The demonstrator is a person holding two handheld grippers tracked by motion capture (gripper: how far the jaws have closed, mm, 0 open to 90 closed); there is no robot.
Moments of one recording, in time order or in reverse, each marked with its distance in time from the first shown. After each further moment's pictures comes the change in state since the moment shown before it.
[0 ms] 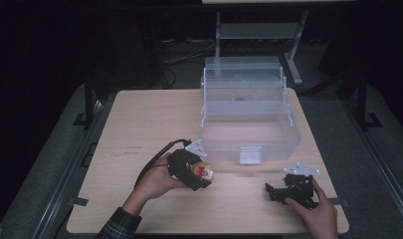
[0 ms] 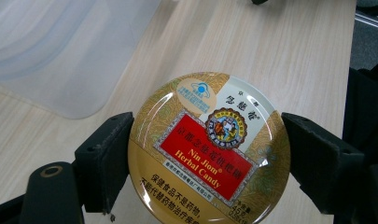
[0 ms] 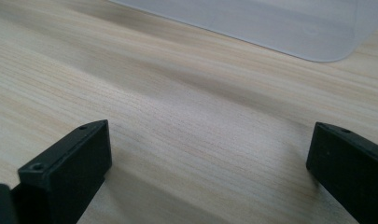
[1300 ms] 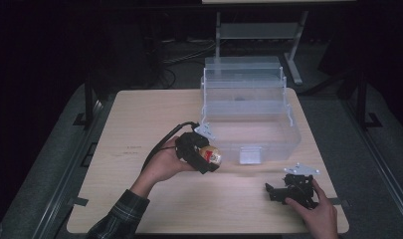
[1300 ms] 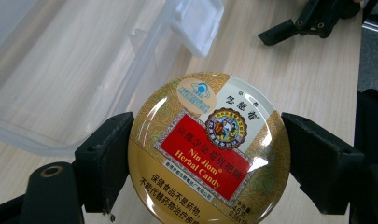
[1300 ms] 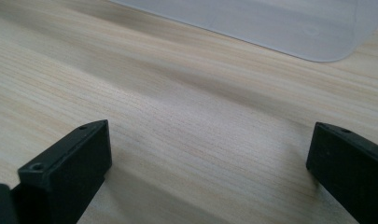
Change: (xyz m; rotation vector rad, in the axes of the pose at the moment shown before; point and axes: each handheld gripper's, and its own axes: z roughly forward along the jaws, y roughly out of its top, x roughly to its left) left arm 0.018 0.044 -0.011 -0.008 0.023 0.041; right arm 0.000 0.000 0.000 0.000 0.000 0.000
